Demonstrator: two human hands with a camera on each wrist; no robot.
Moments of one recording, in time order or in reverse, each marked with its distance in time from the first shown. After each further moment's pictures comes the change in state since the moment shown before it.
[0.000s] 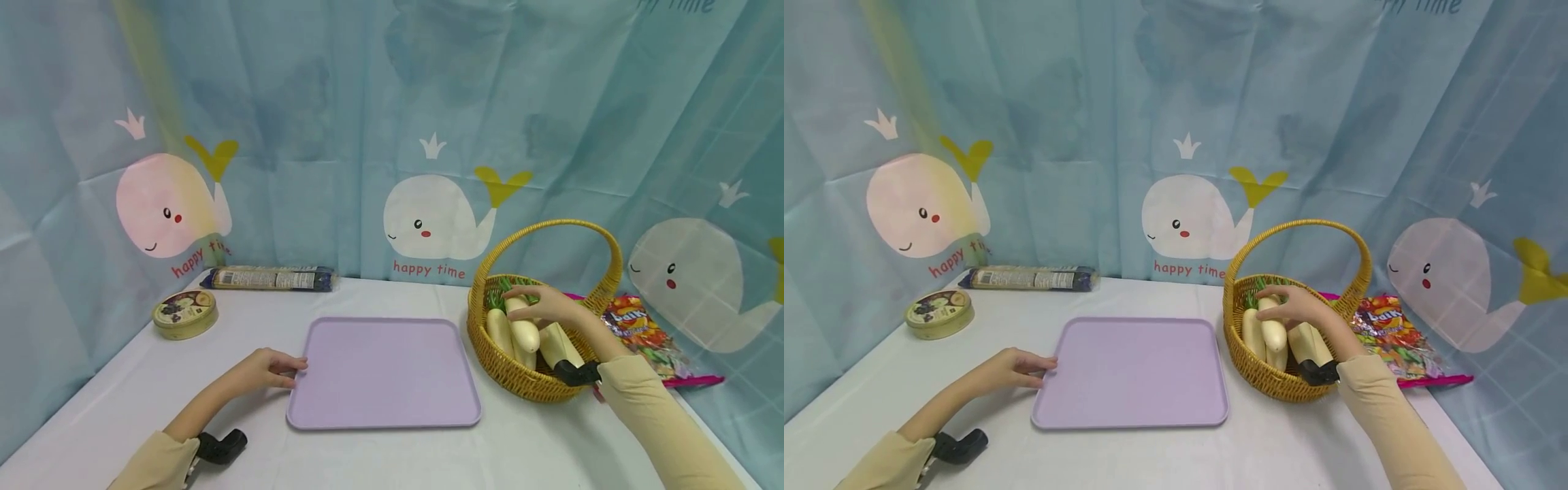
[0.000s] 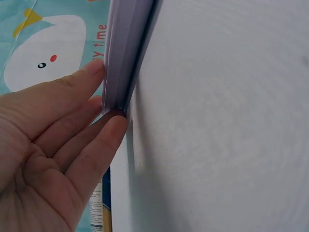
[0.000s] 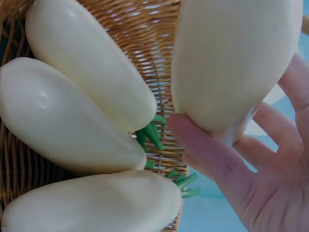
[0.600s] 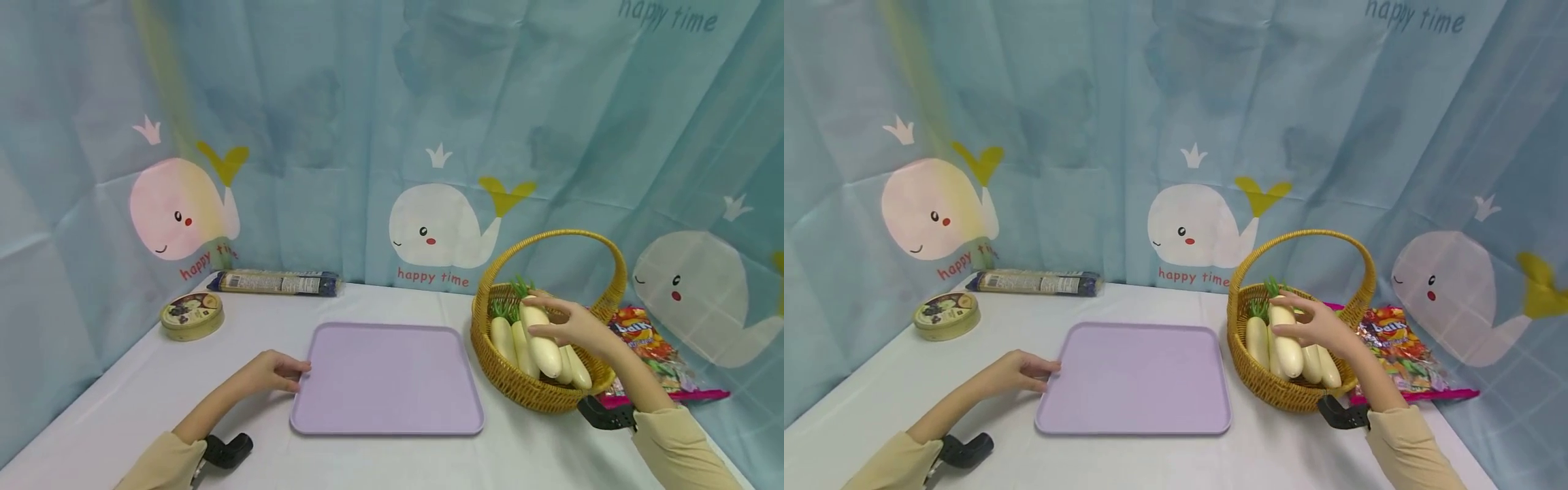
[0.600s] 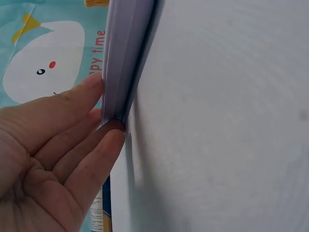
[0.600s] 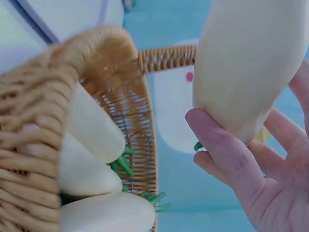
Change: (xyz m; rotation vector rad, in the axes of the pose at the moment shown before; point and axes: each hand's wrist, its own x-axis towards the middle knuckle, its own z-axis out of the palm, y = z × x) left_hand 0.000 0.003 0.003 -0.086 0.027 -0.014; right_hand -0.045 -0.008 0.009 0.117 0.123 -0.144
